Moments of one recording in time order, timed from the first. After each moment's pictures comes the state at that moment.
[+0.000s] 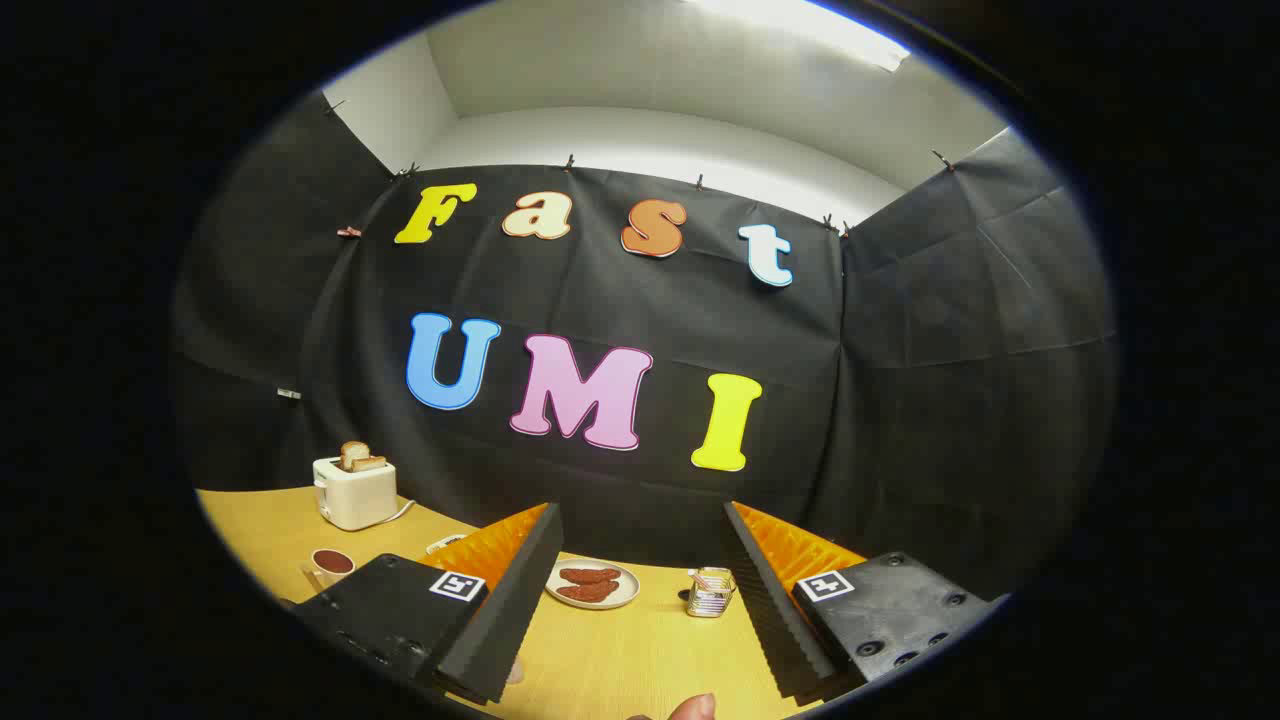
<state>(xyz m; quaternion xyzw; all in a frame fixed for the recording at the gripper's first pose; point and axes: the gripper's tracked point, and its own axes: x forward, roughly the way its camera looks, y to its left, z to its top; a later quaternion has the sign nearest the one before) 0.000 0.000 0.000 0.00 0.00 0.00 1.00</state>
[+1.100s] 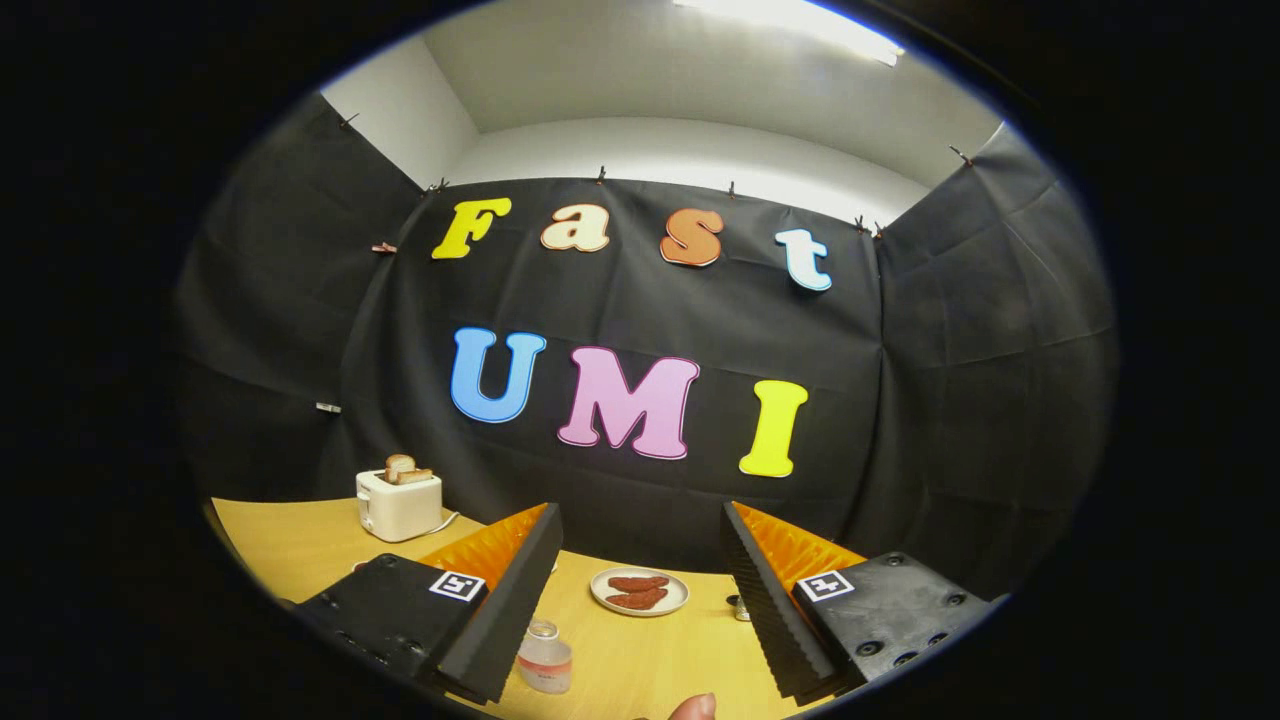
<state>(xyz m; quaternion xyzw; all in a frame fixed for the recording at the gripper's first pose) -0.005 0.057 -0.004 0.02 -0.02 0.06 1.00</state>
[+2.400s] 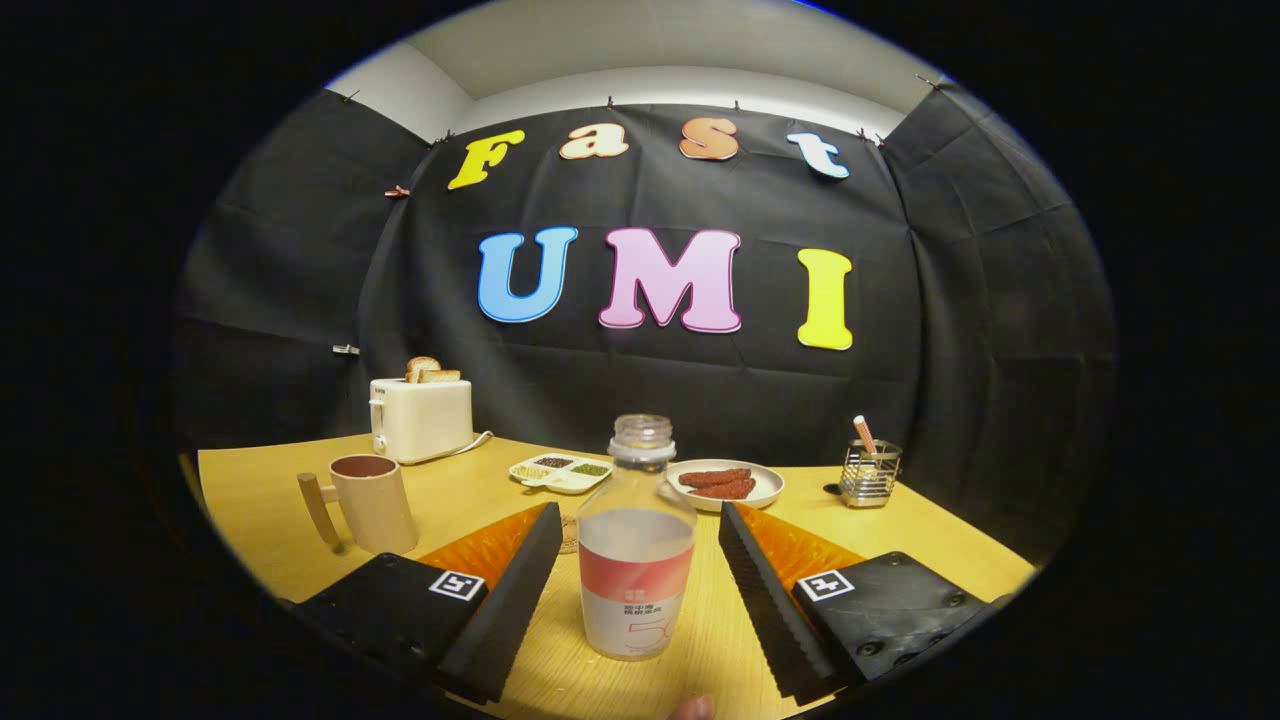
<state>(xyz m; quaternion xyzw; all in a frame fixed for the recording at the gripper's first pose) 0.014 0.157 -0.253 0.07 0.07 0.08 0.99</state>
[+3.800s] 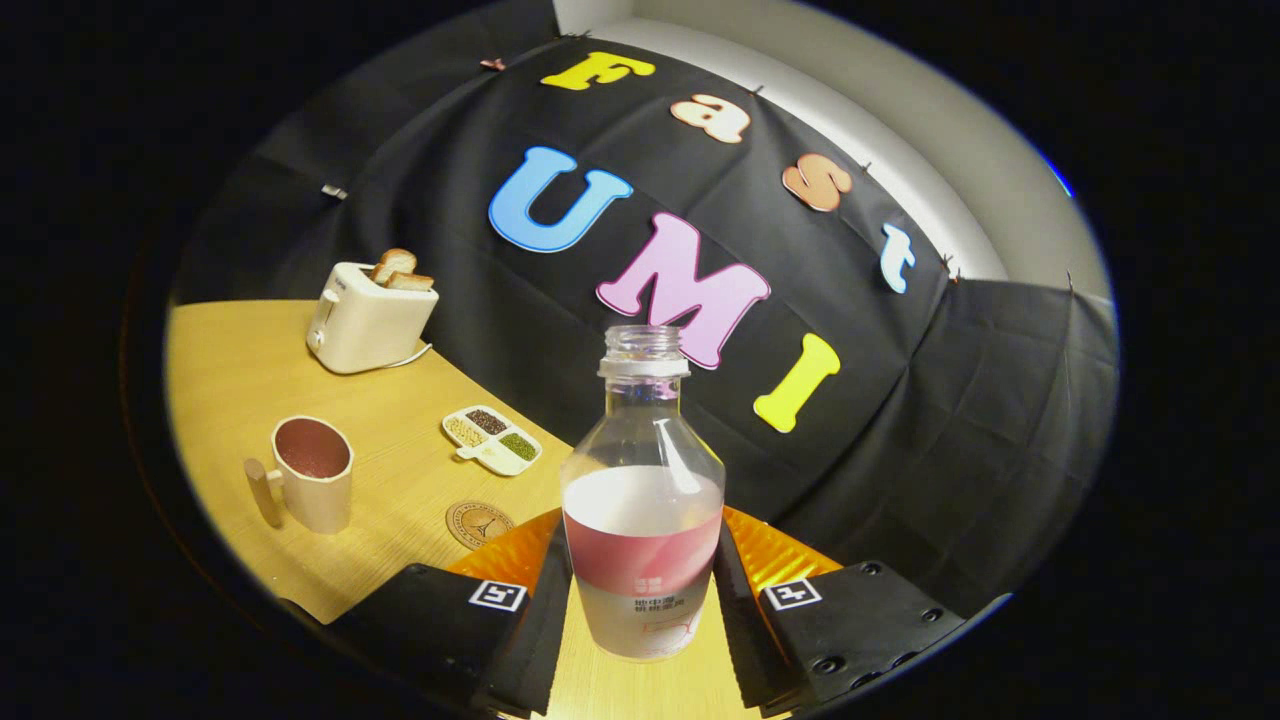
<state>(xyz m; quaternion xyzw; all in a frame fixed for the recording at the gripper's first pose) 0.041 0.213 -0.132 -0.26 0.14 0.01 0.96</state>
